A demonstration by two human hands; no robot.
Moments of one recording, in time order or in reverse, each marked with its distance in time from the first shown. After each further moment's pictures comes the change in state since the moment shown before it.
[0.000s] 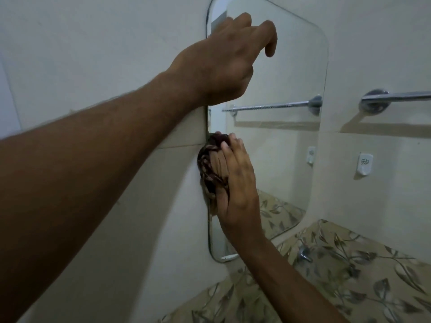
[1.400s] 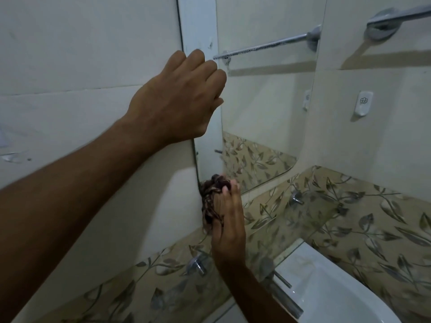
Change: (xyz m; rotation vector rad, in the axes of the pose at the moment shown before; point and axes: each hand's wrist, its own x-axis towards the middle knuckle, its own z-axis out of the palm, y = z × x) left_hand -0.119 0.037 0.043 0.414 -0.177 0.181; right_hand -0.194 0.002 0.017 0.015 -0.017 0.385
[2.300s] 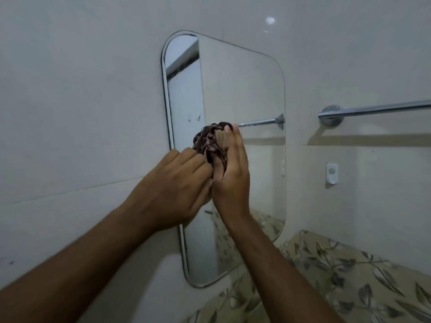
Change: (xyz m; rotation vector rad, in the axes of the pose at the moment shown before) left_hand 0.011 0.007 -0.008 -0.209 0.143 -0.020; right_hand 0.253 -0.062 -0.039 0.112 0.150 -0.076
